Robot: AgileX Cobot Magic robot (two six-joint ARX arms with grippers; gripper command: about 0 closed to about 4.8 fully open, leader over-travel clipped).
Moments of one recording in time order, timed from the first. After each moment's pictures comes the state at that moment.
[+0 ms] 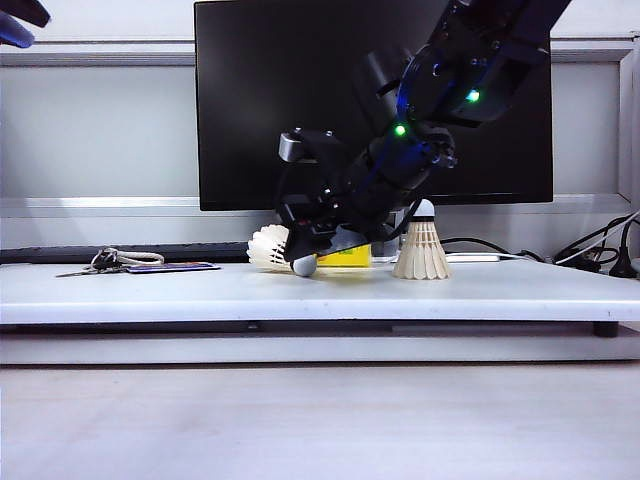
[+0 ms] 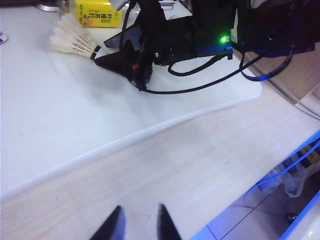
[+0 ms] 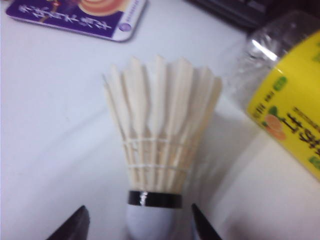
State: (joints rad) left arm -0.53 0.50 0.61 -0.52 0.22 -0.24; right arm 0.54 1.98 1.27 0.17 -0.16 -0.18
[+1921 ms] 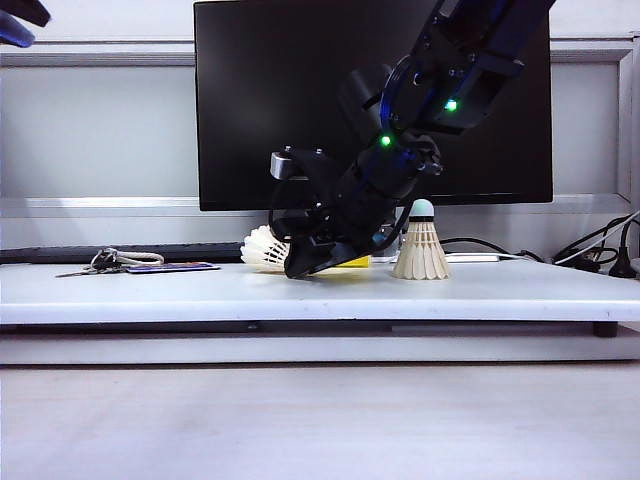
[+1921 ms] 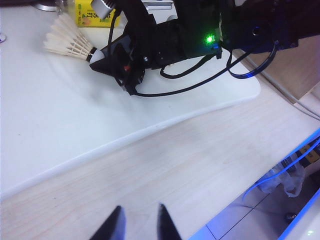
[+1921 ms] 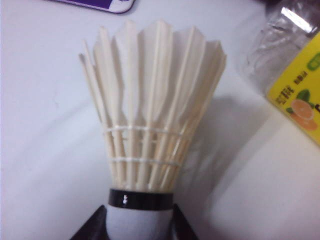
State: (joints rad) left arm -0.53 0.50 0.61 -0.52 0.23 -0.24; right arm 0.55 2.04 1.36 0.06 -0.15 -0.18
